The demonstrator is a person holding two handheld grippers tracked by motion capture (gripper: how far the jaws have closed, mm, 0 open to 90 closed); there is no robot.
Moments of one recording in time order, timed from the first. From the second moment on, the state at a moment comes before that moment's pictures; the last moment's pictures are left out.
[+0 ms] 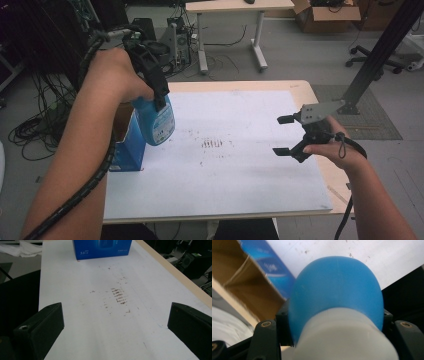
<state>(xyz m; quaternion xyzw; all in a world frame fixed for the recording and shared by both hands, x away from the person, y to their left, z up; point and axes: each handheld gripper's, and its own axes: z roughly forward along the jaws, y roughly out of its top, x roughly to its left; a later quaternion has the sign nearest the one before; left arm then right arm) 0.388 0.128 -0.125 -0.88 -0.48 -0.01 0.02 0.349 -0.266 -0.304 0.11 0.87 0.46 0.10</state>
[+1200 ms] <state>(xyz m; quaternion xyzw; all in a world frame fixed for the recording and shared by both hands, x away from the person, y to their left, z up) 0.413 0.239 -0.069 -0.75 -0.67 -0.02 -0.01 0.369 -0.250 -0.293 0.08 0.93 0.34 0.07</state>
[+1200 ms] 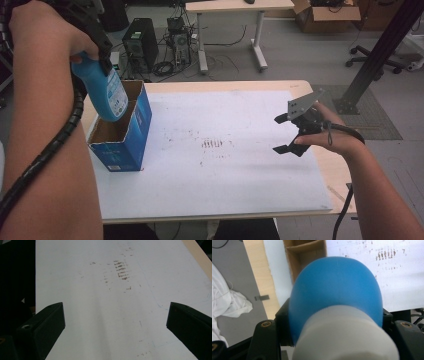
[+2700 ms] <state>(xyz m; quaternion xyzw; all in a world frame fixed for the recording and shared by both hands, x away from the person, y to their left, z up) 0.429 0.272 -0.169 -0.74 -0.68 -0.02 0.00 0.377 -0.228 -0.278 0.07 0.97 0.22 0.02</state>
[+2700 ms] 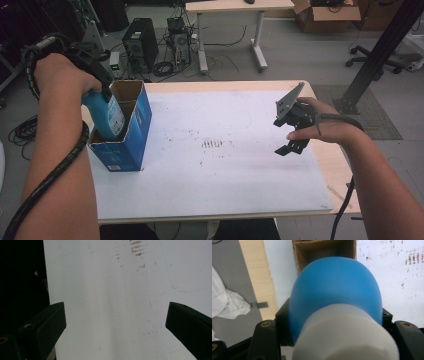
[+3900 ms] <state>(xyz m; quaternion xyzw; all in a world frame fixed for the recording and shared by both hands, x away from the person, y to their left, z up) 0.430 0.274 -0.261 -0.74 -0.67 0.01 0.01 0.373 -0.229 -0.278 0.07 0.98 0.21 0.00</state>
